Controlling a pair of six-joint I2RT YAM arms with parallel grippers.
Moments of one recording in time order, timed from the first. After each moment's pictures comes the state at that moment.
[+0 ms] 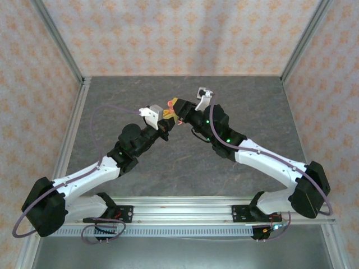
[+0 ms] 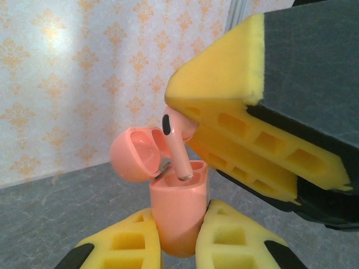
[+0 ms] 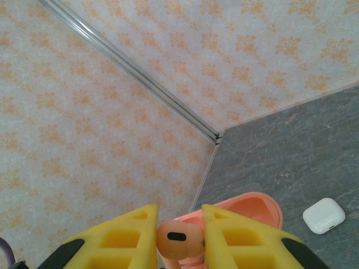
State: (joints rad) left arm -0.66 1.14 0.65 0.55 -0.03 -0.16; right arm 0.84 1.32 1.03 0.27 0.12 0.83
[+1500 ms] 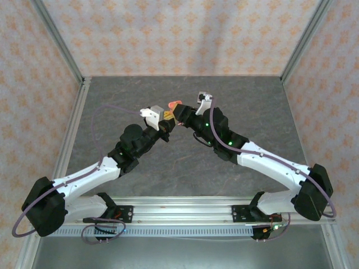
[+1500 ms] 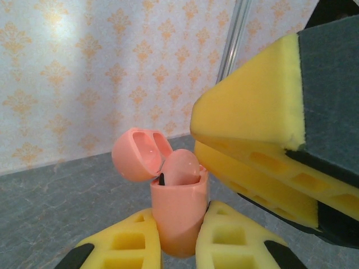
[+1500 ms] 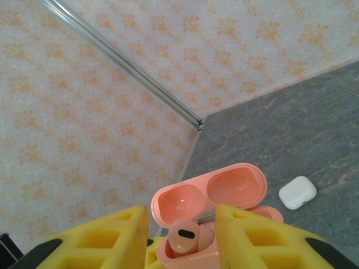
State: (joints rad) left arm -0.67 1.14 0.65 0.52 -0.06 -0.18; right arm 0.86 1.28 1.01 0.15 0.16 0.82
